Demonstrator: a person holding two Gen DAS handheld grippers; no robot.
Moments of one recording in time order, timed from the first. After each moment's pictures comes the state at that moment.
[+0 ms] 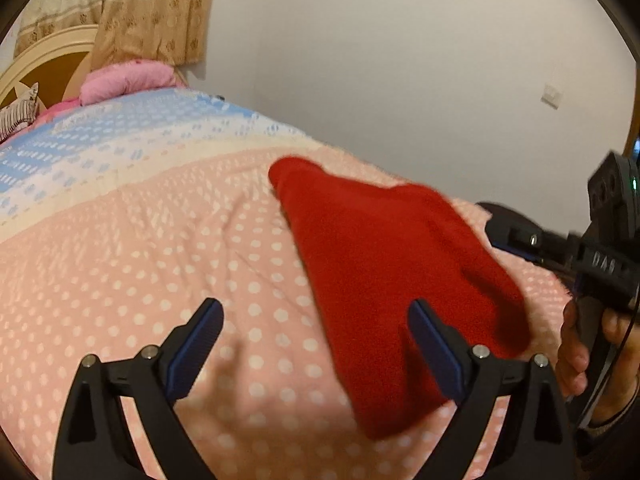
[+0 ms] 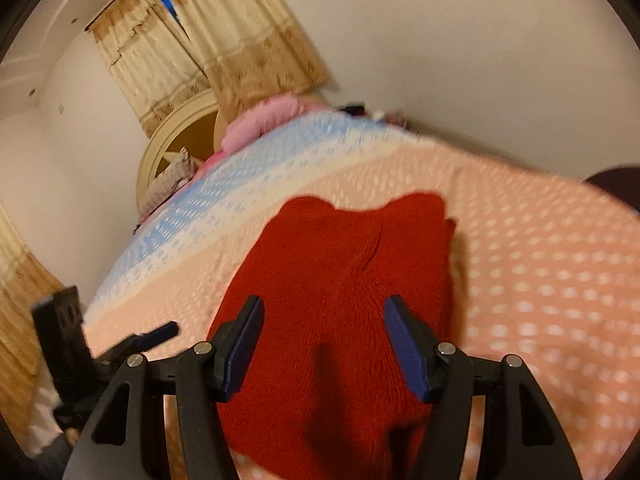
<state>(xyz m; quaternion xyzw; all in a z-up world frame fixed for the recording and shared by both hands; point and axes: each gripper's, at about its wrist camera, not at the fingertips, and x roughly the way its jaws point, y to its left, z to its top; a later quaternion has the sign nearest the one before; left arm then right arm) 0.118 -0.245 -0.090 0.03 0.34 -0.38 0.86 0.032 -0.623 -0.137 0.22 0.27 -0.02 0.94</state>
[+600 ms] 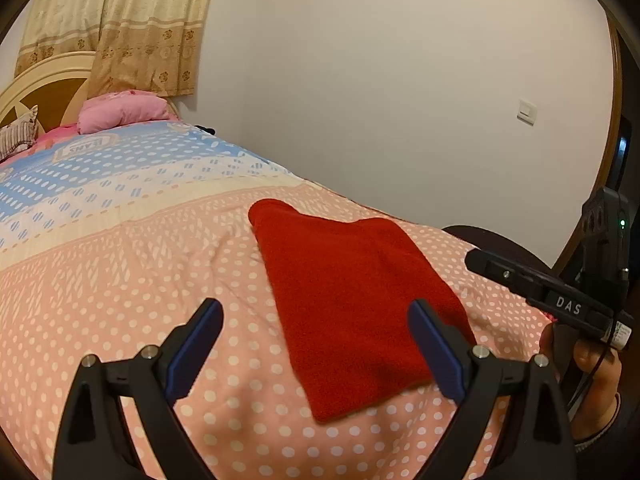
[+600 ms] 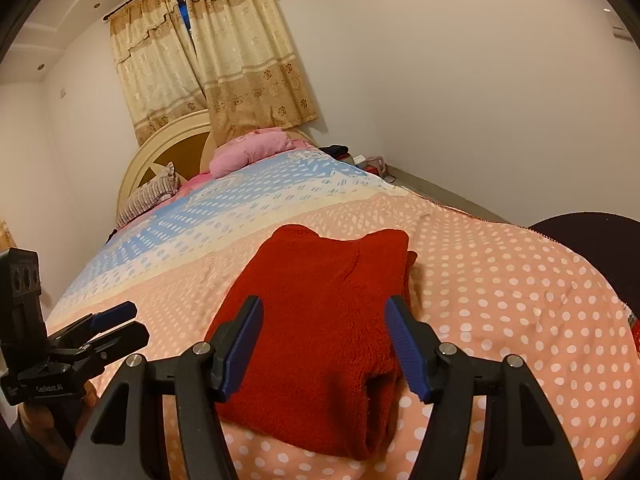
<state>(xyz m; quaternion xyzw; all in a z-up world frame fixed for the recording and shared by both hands) 0.091 -0.239 -0.058 0.02 0.30 -0.40 0.87 -0.015 -0.603 -0.110 0.16 0.23 -0.07 0.96</state>
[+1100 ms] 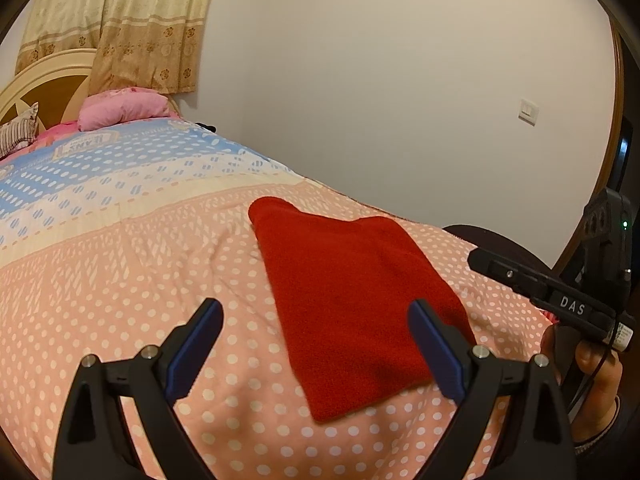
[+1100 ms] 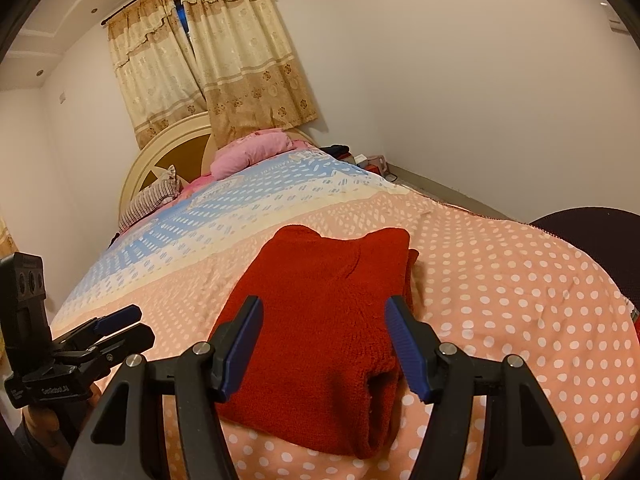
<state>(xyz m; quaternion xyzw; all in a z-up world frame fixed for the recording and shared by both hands) 0.092 -0.240 -0.060 0.02 0.30 -0.40 0.87 -0.016 -0.605 -0.110 0.17 0.23 -0.06 0.96</state>
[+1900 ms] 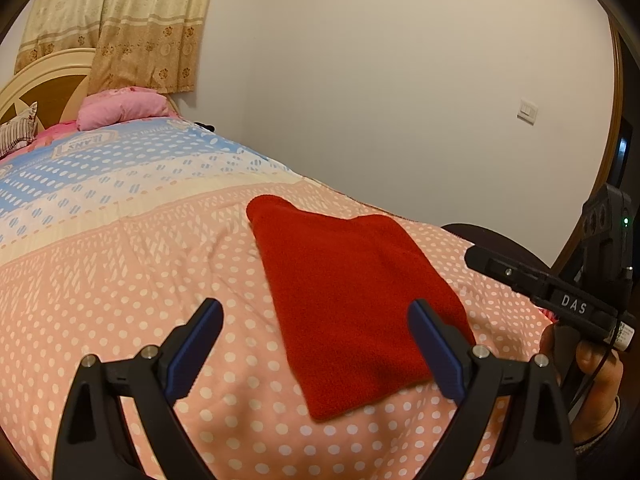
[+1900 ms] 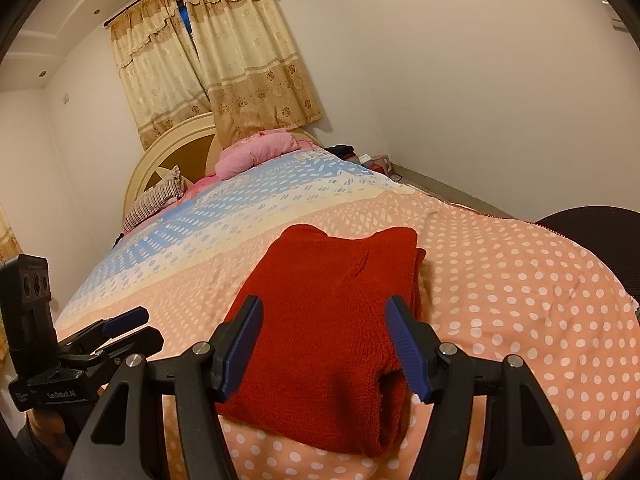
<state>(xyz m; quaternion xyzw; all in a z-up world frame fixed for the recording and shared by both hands) 0.090 -0.242 -0.060 0.02 0.30 -0.40 0.87 -0.015 -0.603 -0.108 0.18 0.22 -0.05 0.96</state>
